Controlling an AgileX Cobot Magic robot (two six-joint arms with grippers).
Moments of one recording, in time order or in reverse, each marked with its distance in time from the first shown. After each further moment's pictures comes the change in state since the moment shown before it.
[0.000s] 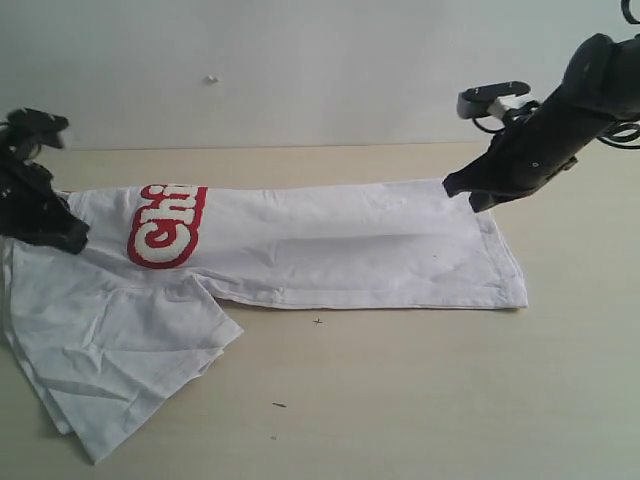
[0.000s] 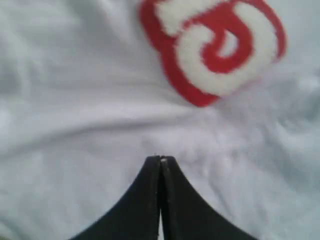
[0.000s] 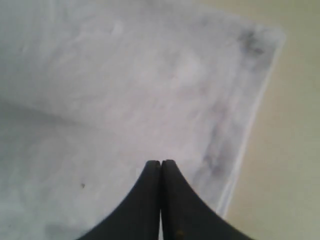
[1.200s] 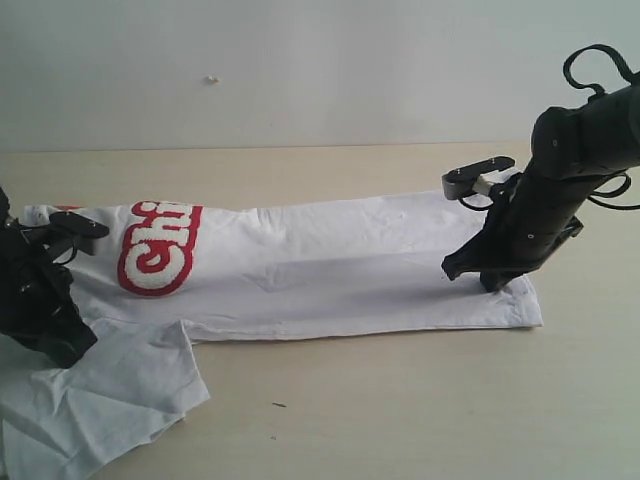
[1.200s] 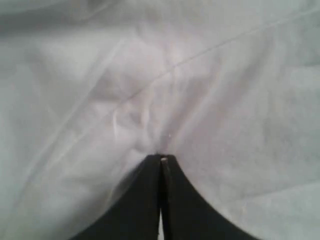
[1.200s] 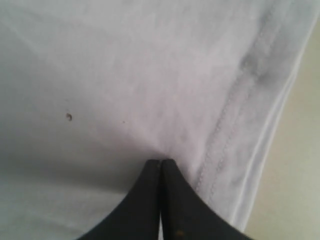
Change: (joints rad) left arm -0.110 0.018 0.217 0.258 0.055 -0.235; right arm 0.080 -0.040 0.244 -0.275 -0.014 0.257
